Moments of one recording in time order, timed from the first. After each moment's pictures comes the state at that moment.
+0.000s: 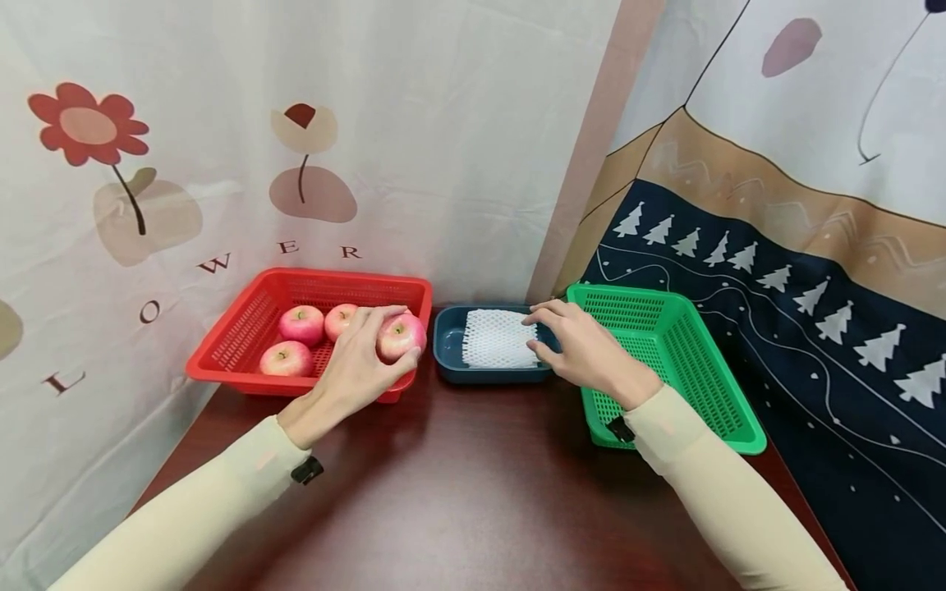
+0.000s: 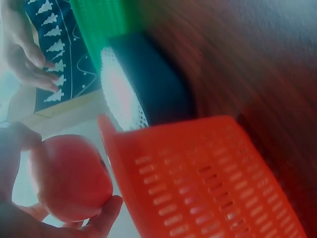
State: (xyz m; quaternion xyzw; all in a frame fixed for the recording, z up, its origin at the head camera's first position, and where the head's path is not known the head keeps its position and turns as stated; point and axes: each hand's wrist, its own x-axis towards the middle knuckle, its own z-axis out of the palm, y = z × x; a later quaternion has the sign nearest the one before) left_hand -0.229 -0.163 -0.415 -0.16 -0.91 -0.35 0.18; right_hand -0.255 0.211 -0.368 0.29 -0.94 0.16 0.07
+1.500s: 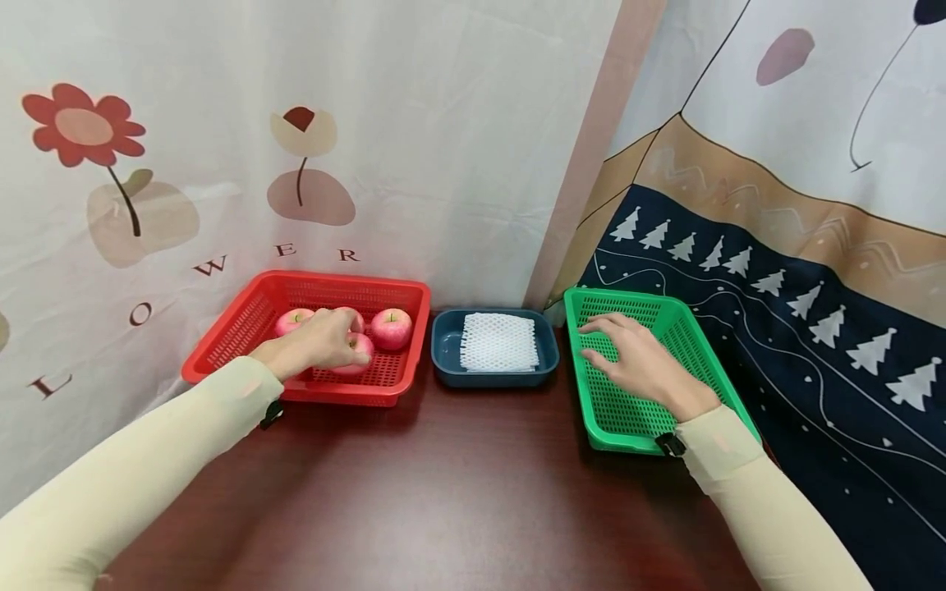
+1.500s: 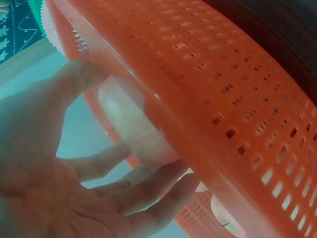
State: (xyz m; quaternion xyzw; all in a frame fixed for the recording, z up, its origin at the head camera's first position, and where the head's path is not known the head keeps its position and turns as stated) left_hand -0.293 -0.229 -0.387 -0.13 -0.97 -0.16 -0.09; right_hand -0.251 0.291 -0.380 0.22 -0.96 0.17 0.06
